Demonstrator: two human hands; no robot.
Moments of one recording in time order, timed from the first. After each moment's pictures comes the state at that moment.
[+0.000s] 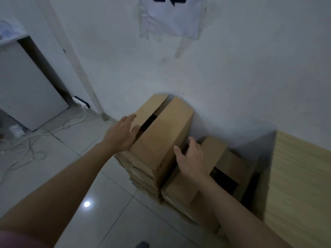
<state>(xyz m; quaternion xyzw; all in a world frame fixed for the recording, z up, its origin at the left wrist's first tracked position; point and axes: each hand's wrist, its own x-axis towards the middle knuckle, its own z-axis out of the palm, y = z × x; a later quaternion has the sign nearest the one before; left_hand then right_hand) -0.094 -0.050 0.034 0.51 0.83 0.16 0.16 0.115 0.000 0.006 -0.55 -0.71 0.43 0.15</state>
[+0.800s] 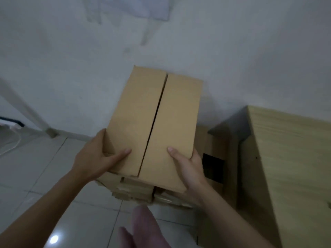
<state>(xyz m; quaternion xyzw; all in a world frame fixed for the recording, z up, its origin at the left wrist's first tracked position) -0.152 -0.051 -0.001 0.55 0.76 0.23 0.26 0.080 -0.030 -0.022 -0.64 -0.36 0.57 0.37</state>
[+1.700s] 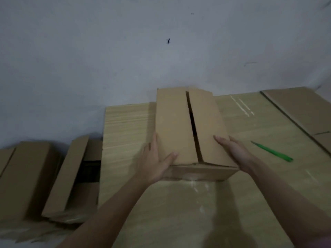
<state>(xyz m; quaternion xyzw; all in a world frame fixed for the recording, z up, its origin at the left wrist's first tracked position) 0.412 -0.080 0.045 0.70 0.57 0.21 0.38 0.669 -0.111 0.055 -0.68 -0.27 0.50 0.46</state>
